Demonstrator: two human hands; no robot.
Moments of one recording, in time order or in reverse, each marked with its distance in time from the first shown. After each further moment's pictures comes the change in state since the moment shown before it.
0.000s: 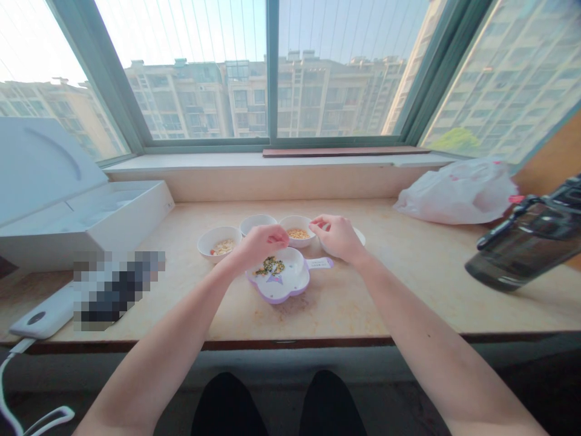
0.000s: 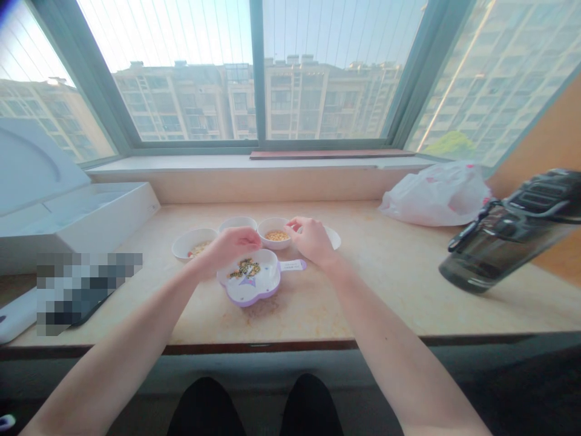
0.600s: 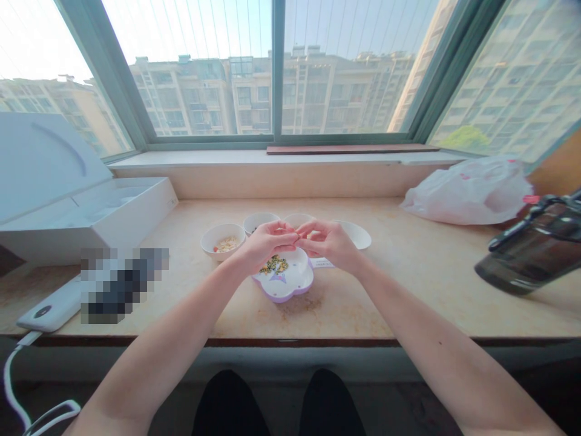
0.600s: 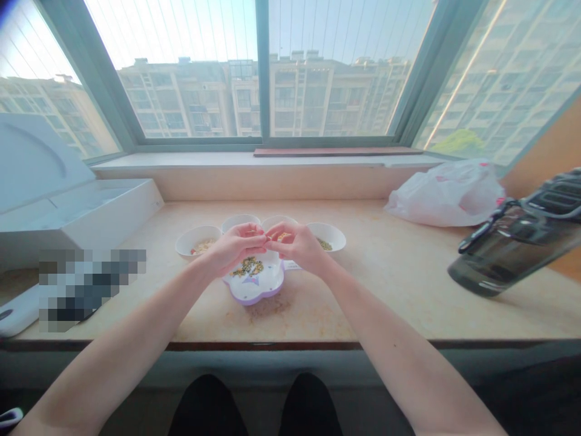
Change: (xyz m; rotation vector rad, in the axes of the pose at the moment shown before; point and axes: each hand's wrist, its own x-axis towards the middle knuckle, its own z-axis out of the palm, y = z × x) left_hand 0.002 0.004 0.018 -0.819 0.041 -0.187; right_hand -0.020 -0.026 0.004 0.719 -0.365 0.006
